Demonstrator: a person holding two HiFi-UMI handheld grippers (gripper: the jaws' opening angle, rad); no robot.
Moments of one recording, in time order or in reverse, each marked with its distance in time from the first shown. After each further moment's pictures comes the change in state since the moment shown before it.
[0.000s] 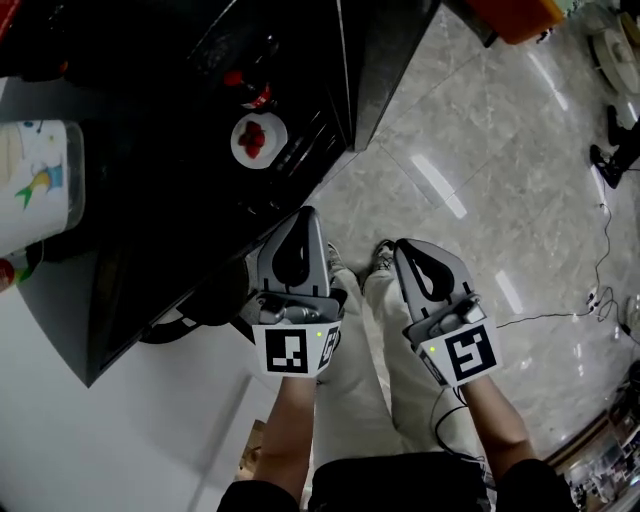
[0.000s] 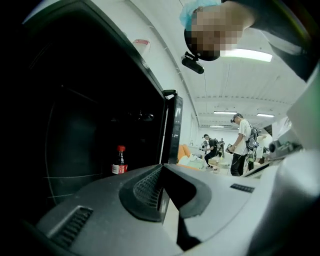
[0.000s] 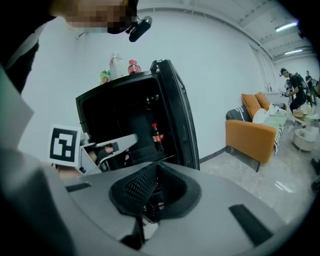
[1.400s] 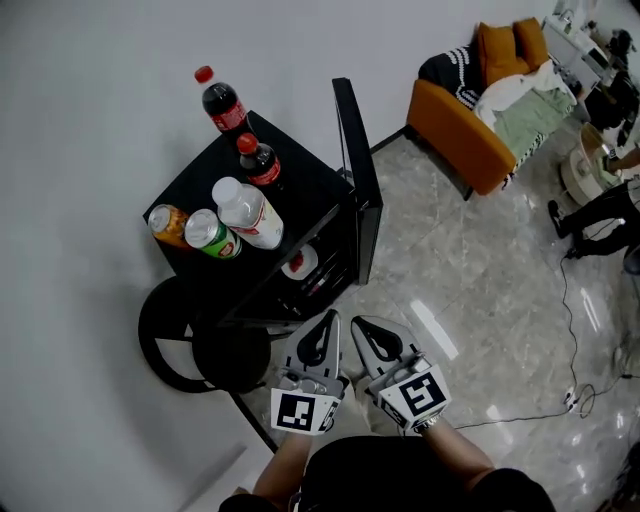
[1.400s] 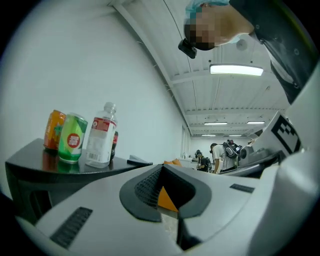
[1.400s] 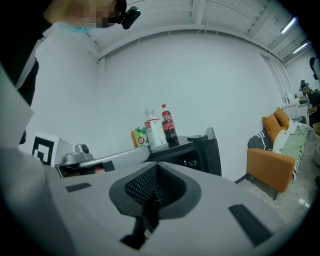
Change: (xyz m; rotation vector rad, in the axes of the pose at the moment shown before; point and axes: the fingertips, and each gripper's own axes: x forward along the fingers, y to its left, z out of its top) left arm -0.082 -0.089 0.238 0.040 -0.107 -0.076; right arm -0.093 0.116 0.221 -0.049 -0.203 0.199
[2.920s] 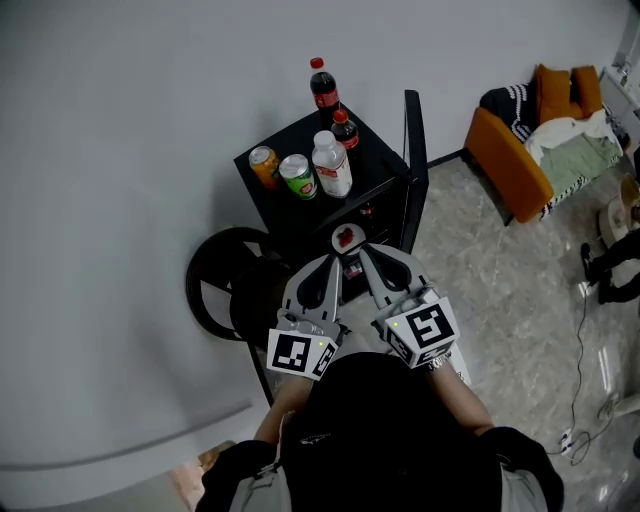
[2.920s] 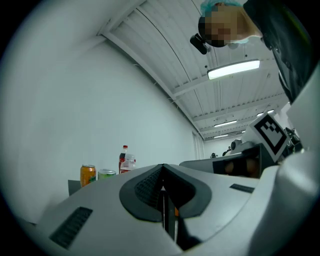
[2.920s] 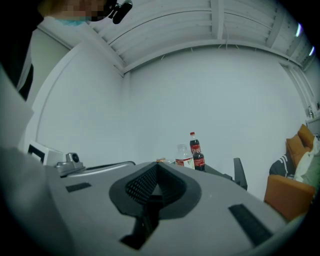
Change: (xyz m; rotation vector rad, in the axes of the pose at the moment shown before) left arm -0.090 0.004 0.119 0.126 -0.133 0.162; right arm -0.013 0.090 0.115 -0.138 -0.147 0.180
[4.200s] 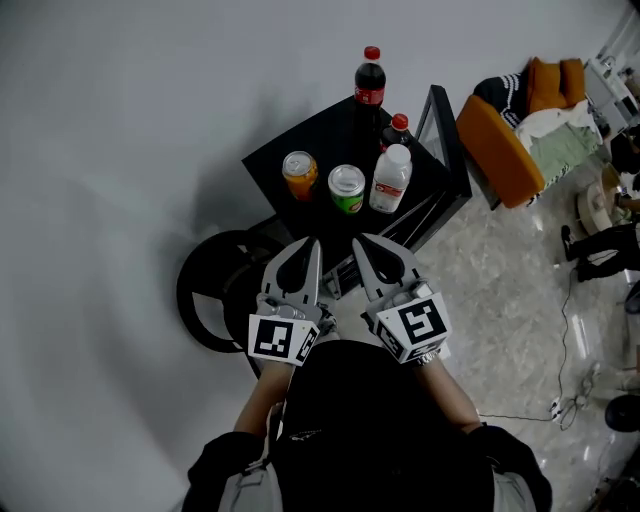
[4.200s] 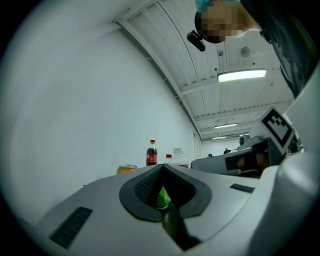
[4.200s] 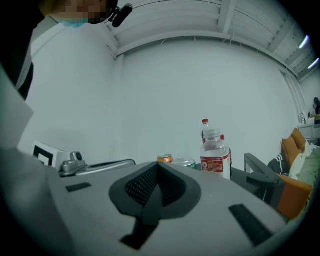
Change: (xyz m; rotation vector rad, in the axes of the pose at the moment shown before) left arm 0.018 0.198 -0.018 -0.049 0.036 -0.053; right arm 0.168 0.041 -0.025 -0.014 0.068 -0.126
